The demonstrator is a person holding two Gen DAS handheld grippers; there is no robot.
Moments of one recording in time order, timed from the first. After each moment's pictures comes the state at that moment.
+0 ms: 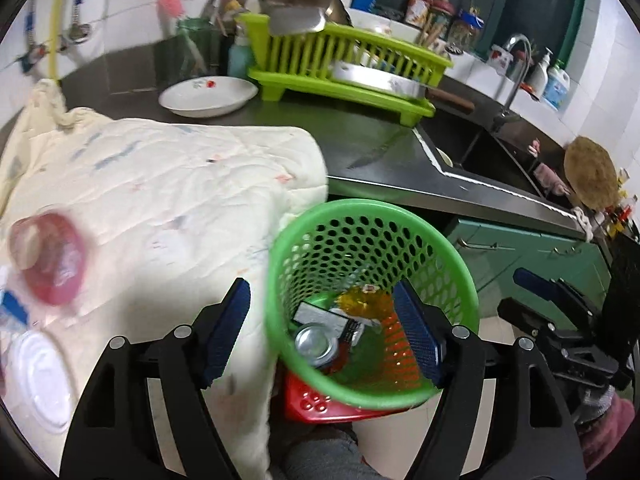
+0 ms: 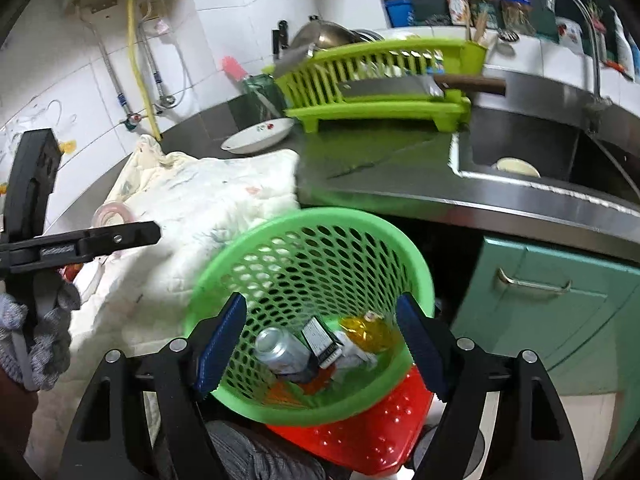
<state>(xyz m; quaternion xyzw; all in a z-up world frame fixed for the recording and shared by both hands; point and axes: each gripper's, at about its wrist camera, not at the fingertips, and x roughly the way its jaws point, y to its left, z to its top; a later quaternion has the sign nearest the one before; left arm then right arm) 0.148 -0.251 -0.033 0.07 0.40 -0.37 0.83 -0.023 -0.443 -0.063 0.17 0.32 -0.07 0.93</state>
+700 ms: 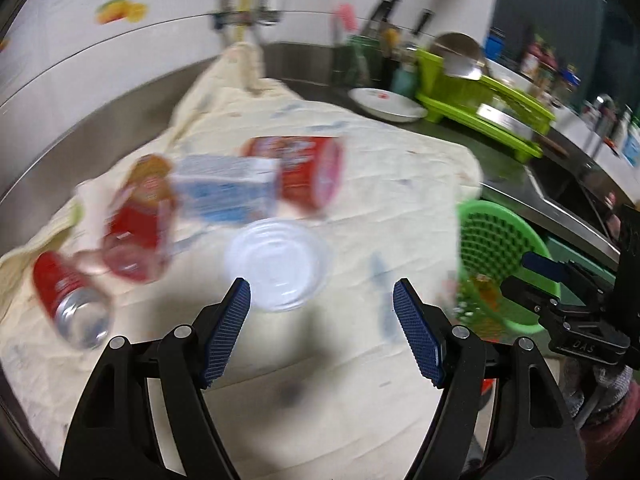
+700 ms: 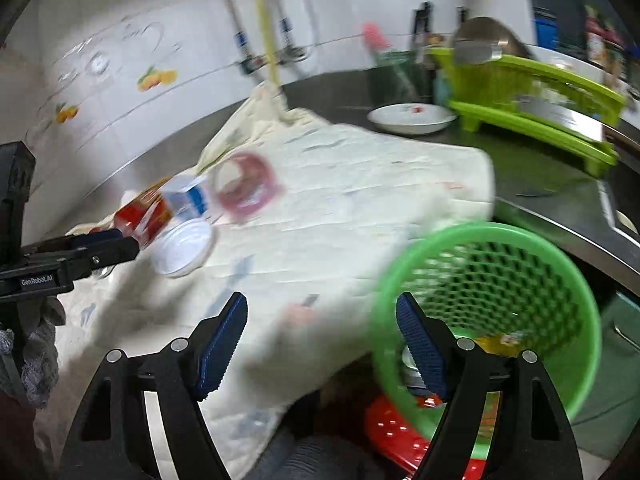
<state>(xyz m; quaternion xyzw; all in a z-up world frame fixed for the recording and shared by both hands) 0.132 -0.034 -0.021 0.02 0.40 -0.19 0.90 0.058 -0.278 -0.045 0.10 0.35 0.08 0.93</state>
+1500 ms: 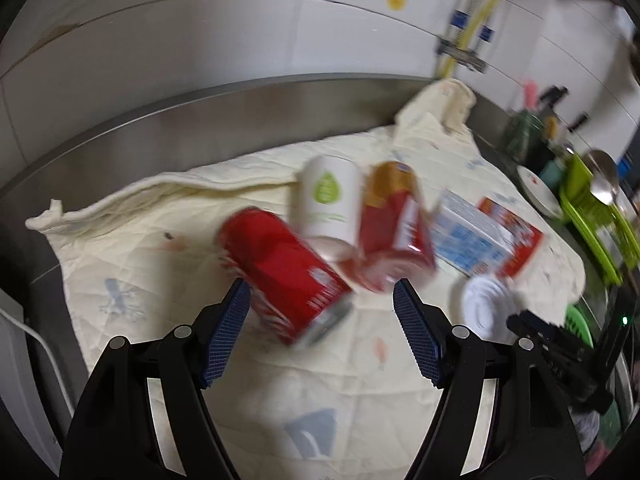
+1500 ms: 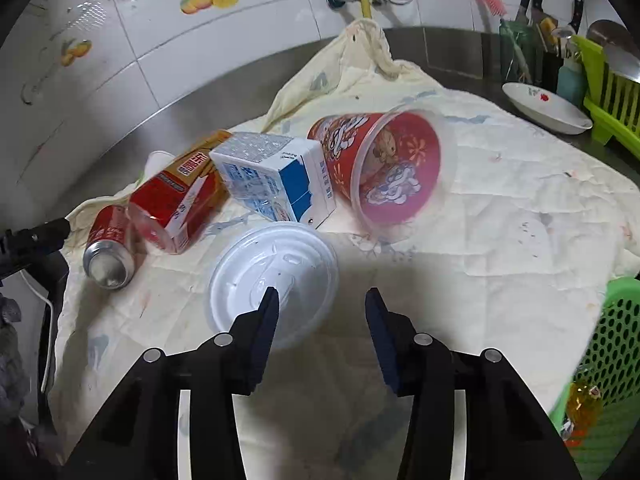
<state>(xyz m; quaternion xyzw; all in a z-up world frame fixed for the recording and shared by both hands) 0.167 0.154 -0.017 -0.12 0.41 0.03 0.91 0.186 -0.141 -0.072 0.07 0.41 0.17 0.89</state>
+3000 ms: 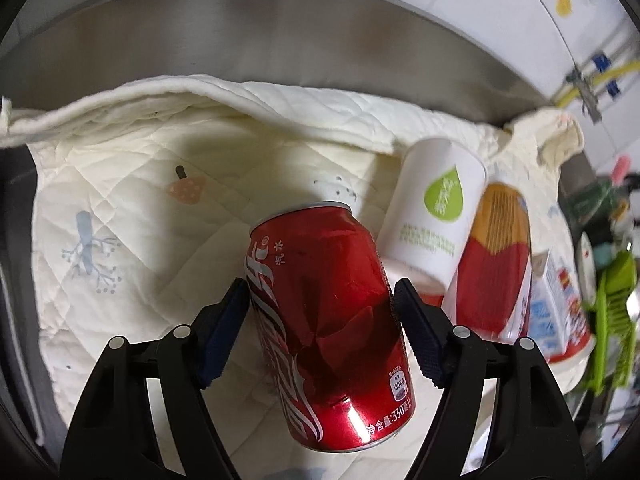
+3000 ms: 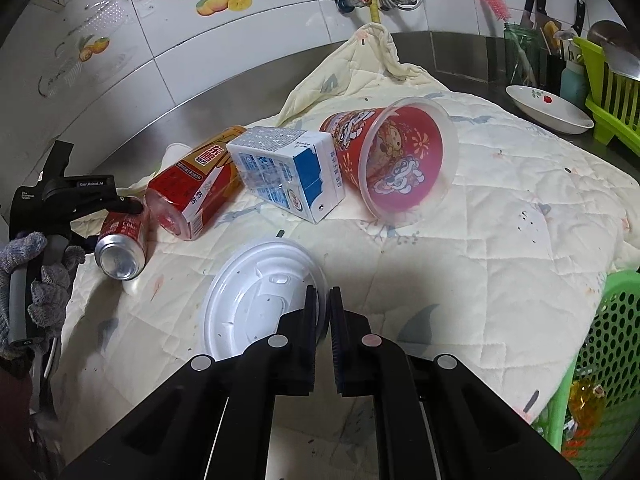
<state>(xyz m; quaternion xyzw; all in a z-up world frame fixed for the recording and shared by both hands) 0.229 0.194 -0.080 -0.26 0.50 0.13 0.81 0.160 -0.146 -0.072 0.07 0.40 0.19 0.89</state>
